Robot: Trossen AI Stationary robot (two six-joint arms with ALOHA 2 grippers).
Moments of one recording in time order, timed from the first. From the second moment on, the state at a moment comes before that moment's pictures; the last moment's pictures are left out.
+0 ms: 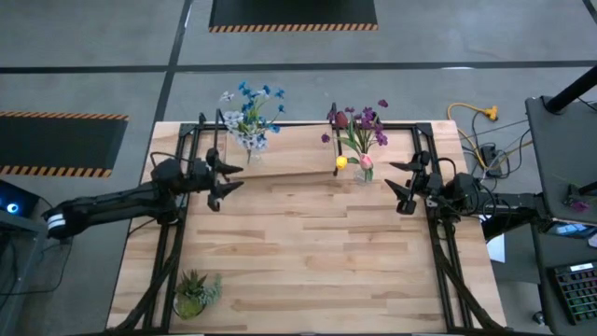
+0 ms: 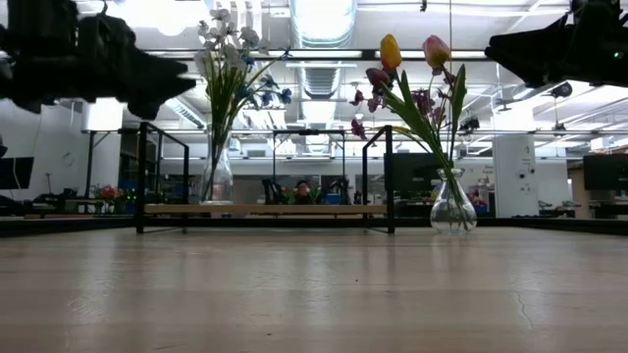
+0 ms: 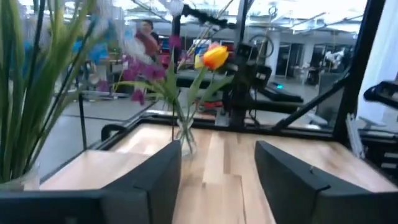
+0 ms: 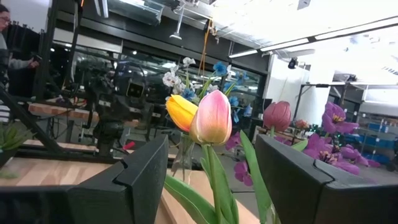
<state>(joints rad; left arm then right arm) 0.40 0.43 0.10 0.45 0.27 -0.08 -0.06 0.05 0.01 0.35 0.21 -0.25</state>
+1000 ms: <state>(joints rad) 0.18 0.03 0.01 0.17 0.18 0.03 -0.06 0.05 0.01 0.13 0.24 -0.08</state>
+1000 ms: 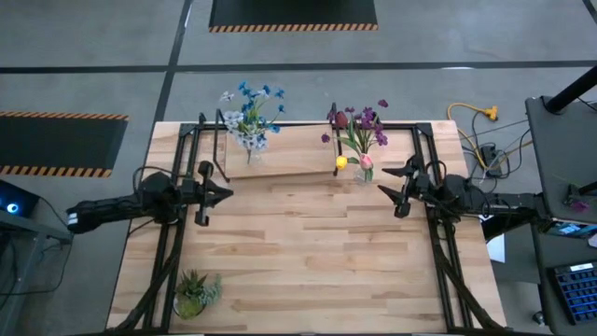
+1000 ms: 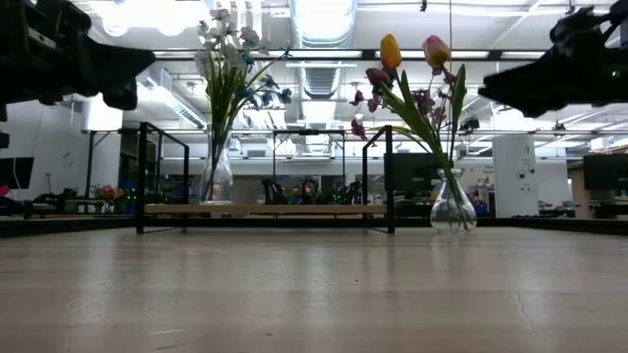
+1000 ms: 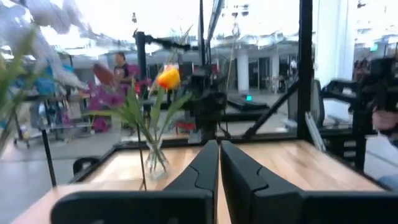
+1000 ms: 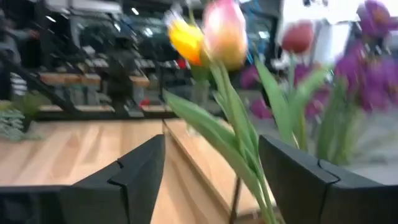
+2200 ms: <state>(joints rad) 0.18 0.05 0.01 0.14 0.18 0.00 -0.06 0.69 0.01 0.31 0.68 0.24</state>
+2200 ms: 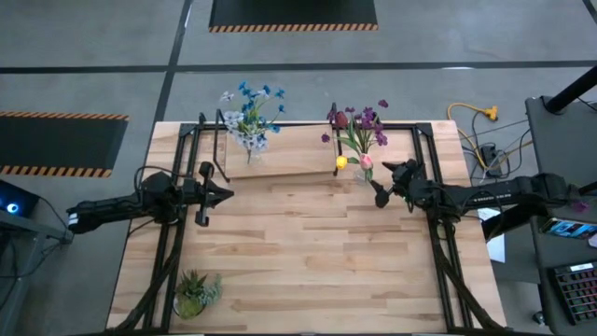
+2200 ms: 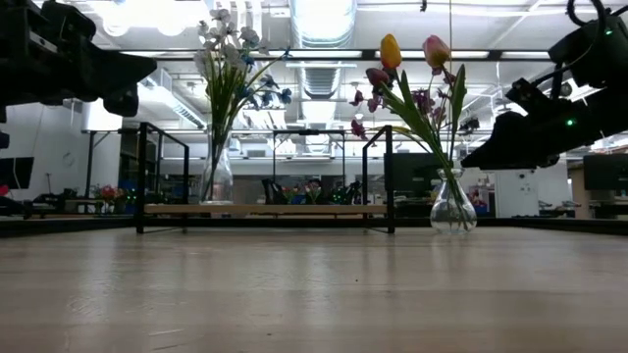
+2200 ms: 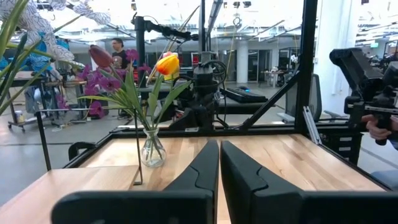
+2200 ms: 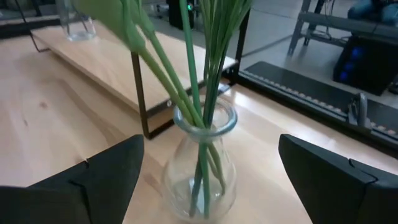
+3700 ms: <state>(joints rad) 0.18 0.05 0.01 0.13 0.18 -0.02 -0.17 1.40 0.25 0.54 0.86 0.39</state>
